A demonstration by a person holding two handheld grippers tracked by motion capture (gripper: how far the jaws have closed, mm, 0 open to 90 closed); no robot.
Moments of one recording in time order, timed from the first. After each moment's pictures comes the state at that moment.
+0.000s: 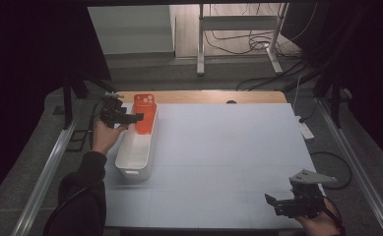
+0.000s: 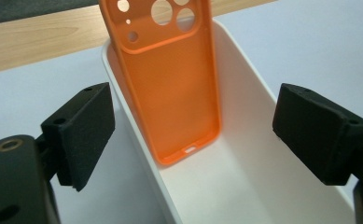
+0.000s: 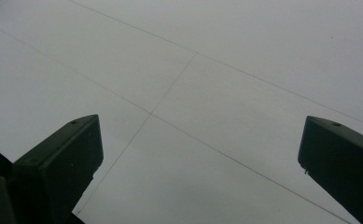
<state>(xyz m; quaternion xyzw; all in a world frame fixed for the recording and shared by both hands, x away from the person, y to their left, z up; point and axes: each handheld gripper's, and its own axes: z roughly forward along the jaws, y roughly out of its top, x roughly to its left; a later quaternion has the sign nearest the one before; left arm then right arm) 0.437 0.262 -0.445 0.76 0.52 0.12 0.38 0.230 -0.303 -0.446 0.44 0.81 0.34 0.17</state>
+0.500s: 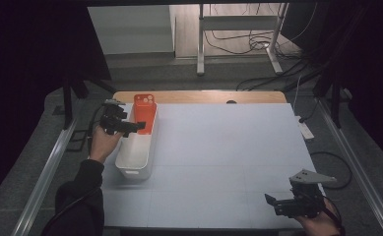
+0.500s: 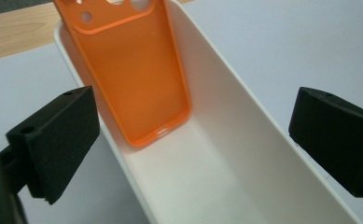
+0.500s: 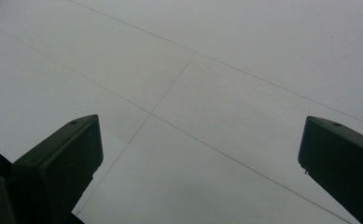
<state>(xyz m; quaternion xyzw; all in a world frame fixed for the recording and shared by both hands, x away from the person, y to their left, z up) 0.415 0.254 -0.448 0.78 0.48 0.12 0.39 0.230 -0.302 -0.446 0.44 0.81 0.34 0.17</state>
